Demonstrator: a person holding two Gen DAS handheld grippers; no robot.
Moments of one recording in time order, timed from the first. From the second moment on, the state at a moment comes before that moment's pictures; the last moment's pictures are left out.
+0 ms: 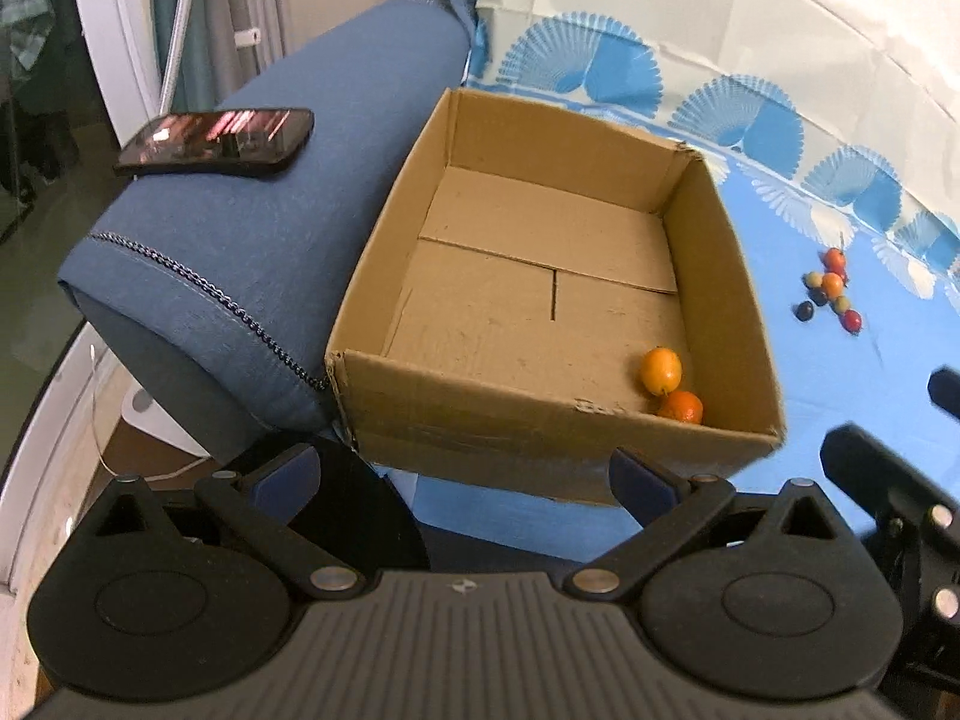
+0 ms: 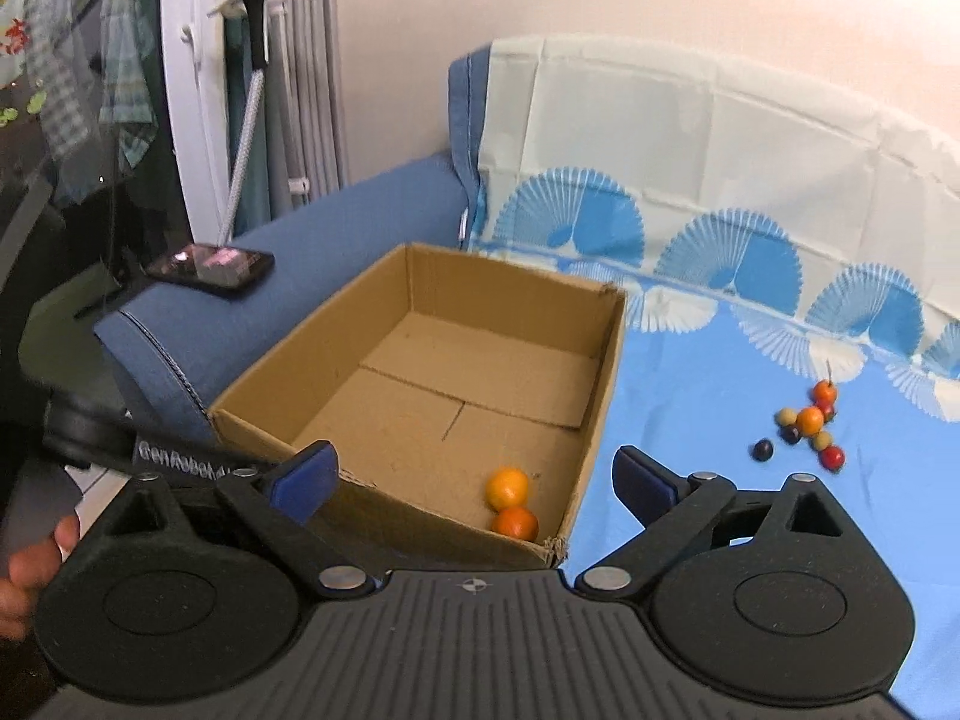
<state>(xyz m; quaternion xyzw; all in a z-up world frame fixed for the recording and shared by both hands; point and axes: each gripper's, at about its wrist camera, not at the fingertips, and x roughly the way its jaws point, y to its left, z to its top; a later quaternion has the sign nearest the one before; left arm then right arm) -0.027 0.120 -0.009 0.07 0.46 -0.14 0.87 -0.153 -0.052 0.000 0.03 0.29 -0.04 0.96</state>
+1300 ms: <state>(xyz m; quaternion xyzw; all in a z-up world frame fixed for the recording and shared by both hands) -0.061 0.117 0.012 0.10 0.41 -0.16 0.89 -0.191 -0.042 0.013 0.03 0.25 -0.04 0.97</state>
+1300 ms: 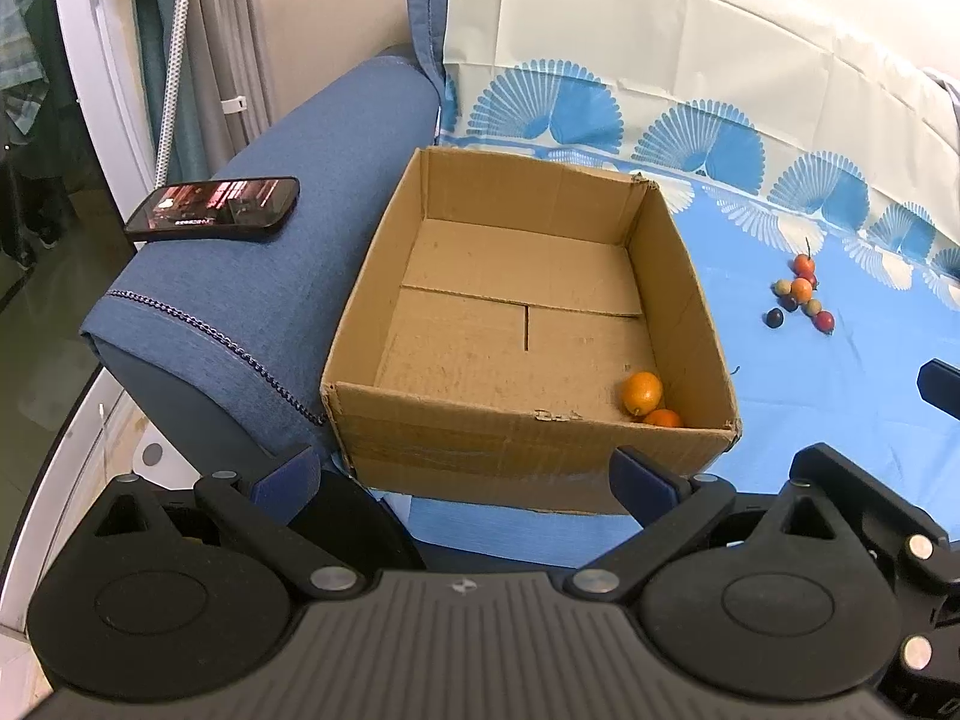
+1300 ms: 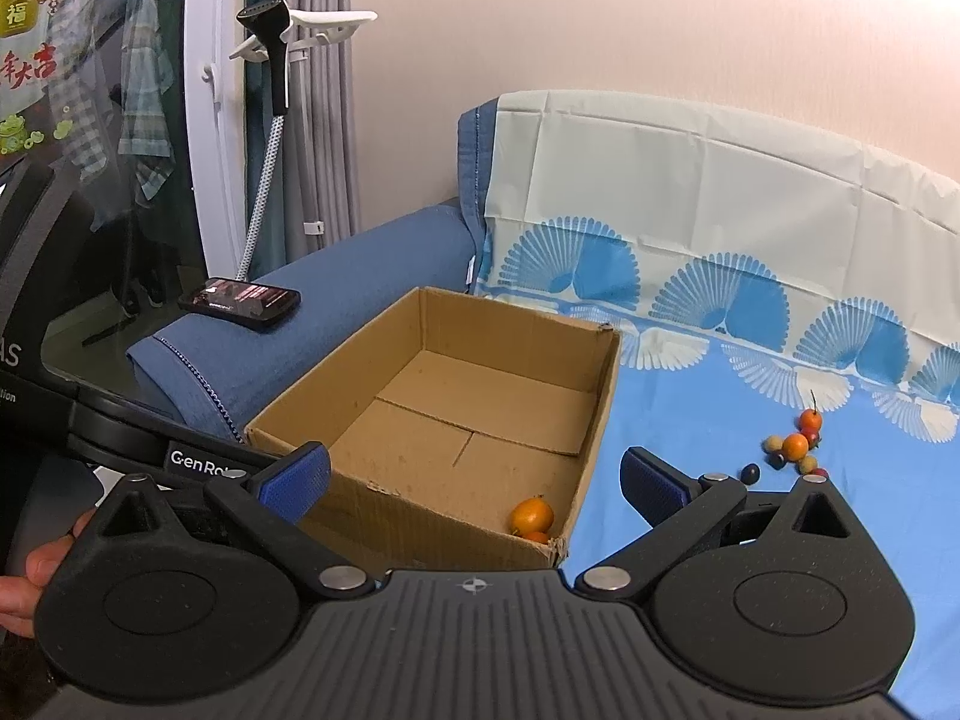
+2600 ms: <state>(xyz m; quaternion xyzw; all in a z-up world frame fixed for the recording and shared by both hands) -0.043 0.099 0.002 0.12 0.43 -0.17 0.88 -0.176 -0.058 -0.002 0.05 0.27 -0.06 0.96</state>
